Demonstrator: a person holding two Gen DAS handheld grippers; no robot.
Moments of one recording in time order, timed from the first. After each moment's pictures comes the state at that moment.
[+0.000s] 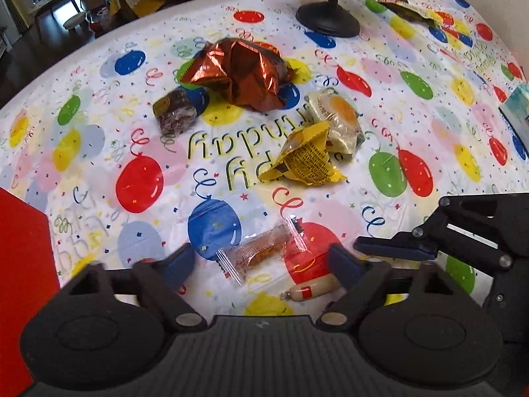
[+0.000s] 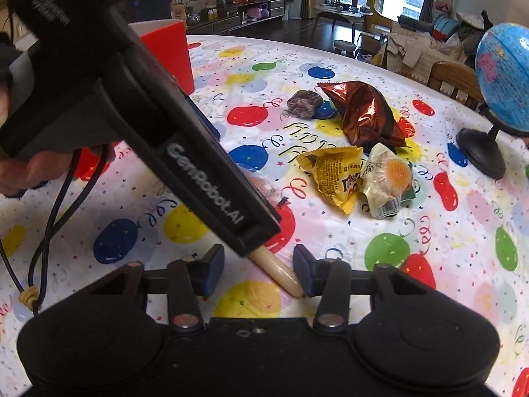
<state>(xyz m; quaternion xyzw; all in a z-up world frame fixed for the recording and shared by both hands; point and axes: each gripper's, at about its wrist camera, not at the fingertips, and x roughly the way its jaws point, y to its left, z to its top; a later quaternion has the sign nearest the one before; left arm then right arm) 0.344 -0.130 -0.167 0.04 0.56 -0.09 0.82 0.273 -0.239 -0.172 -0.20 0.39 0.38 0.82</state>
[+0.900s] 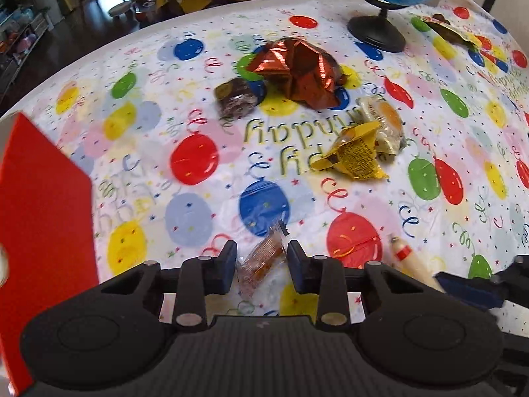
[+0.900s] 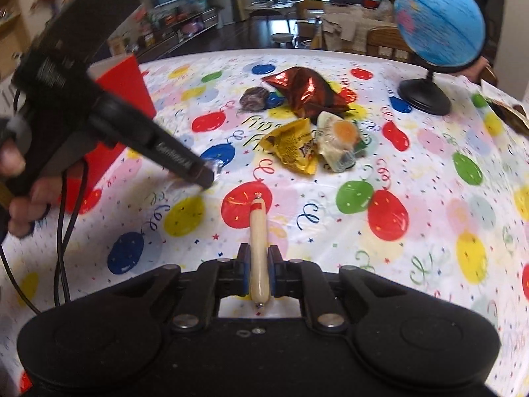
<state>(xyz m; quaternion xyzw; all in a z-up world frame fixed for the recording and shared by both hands) 0.321 -0.106 -0.159 0.01 0.54 -0.01 0.84 0.245 -0.271 -0.152 -0.08 0.42 0.28 0.86</state>
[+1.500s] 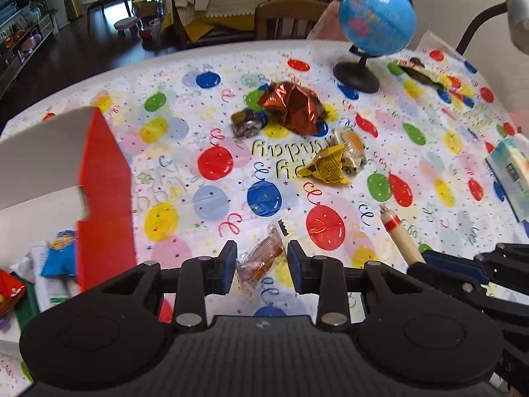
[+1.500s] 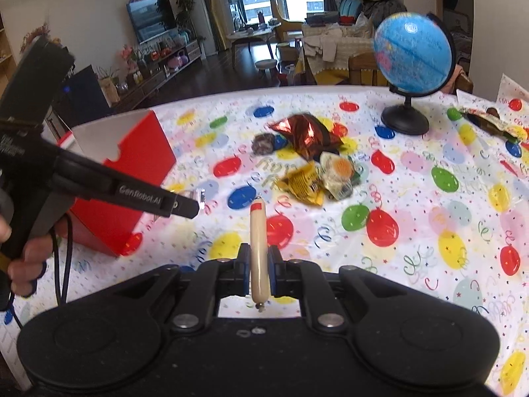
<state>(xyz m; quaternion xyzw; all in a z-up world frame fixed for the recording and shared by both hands) 0.252 -0.083 -0.090 -0.03 0.49 -0.03 0.87 0.204 -0.261 -0.091 -0.03 0.39 0.27 0.88</state>
